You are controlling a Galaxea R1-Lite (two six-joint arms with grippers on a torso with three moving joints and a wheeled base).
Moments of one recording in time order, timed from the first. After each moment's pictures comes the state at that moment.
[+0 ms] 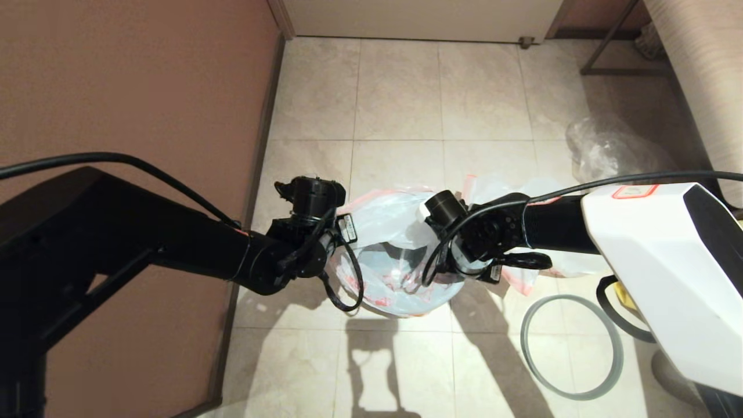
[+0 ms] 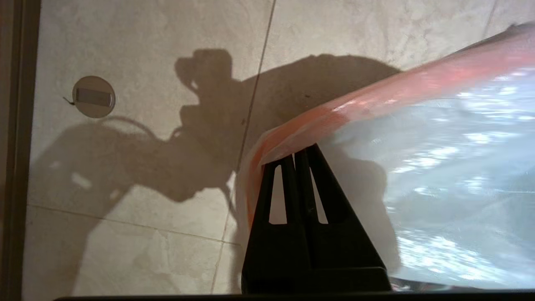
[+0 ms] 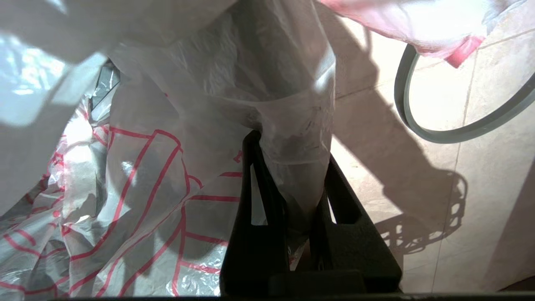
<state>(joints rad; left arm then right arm) -0.52 2.09 -1.23 -0.45 0.53 -0.38 0.61 2.36 -1.97 0.61 -0.55 0.83</state>
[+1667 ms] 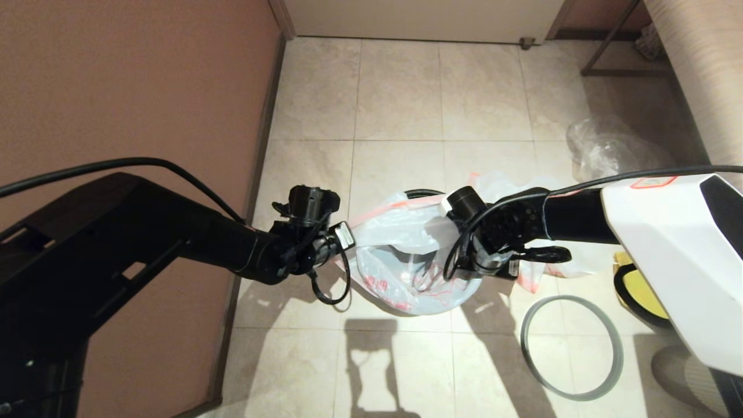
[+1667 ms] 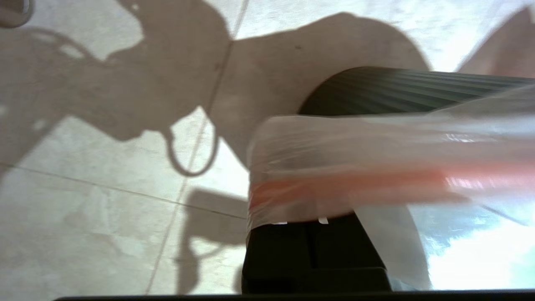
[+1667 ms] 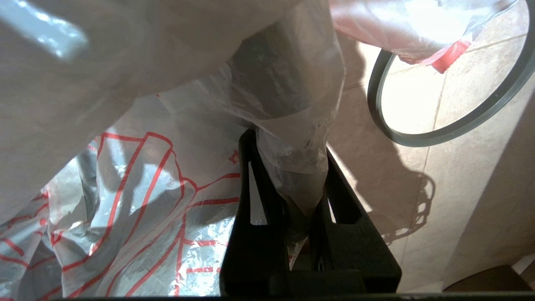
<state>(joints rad) -0.45 2.15 -1.31 -0.33 0.30 -0.60 0.52 2.34 -1.88 0.62 -0.49 0.73</state>
